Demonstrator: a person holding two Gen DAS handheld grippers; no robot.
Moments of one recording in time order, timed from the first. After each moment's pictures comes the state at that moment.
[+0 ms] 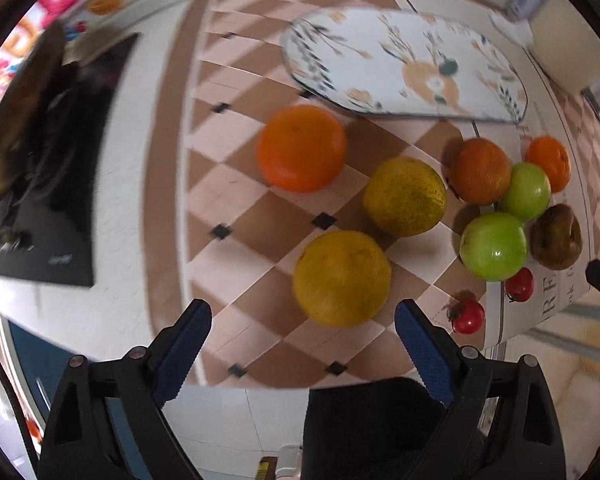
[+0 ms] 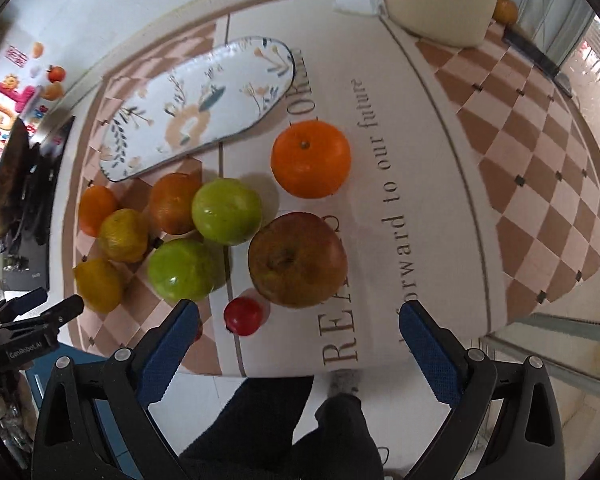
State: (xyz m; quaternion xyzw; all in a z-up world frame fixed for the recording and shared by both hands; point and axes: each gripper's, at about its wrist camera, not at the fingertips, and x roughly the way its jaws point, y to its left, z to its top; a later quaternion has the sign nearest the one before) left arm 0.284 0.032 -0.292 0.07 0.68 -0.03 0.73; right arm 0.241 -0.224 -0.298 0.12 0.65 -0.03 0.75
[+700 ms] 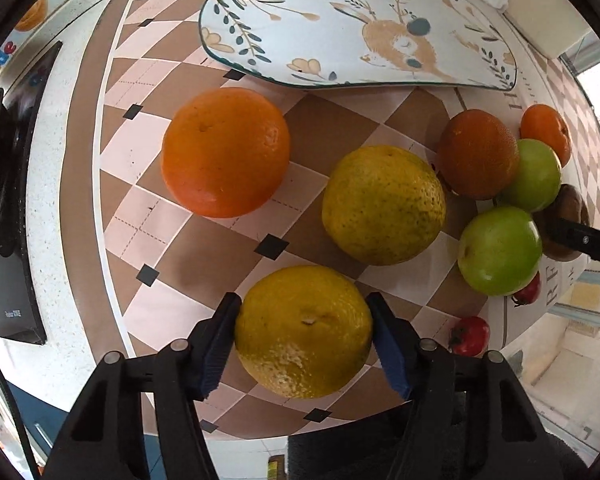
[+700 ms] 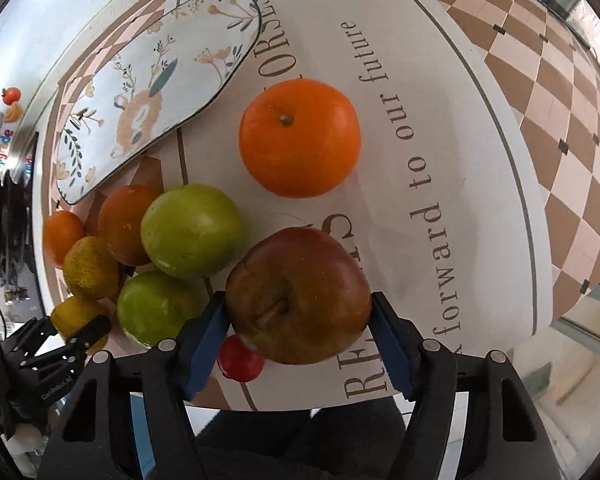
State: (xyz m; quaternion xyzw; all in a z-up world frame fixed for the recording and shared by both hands) left arm 0.304 0.007 -0.338 0.07 0.70 -0.10 0.70; right arm 0.278 -0.225 -0.346 0.17 0.69 -0.06 0.70
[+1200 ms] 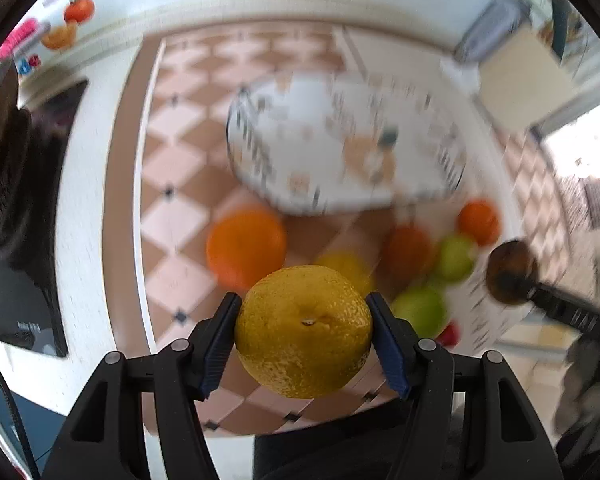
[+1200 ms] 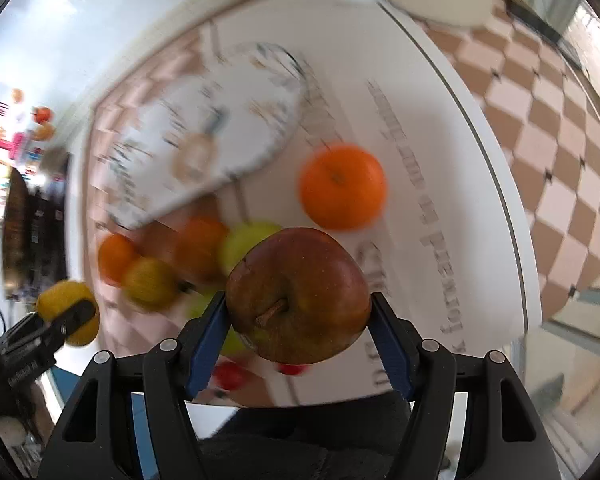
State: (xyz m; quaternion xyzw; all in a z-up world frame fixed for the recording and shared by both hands) left arm 0.333 0.054 -0.231 0.00 0.64 -0.13 0.76; right arm 0.293 -0.212 -0.273 0.21 0.64 -0.02 0.74
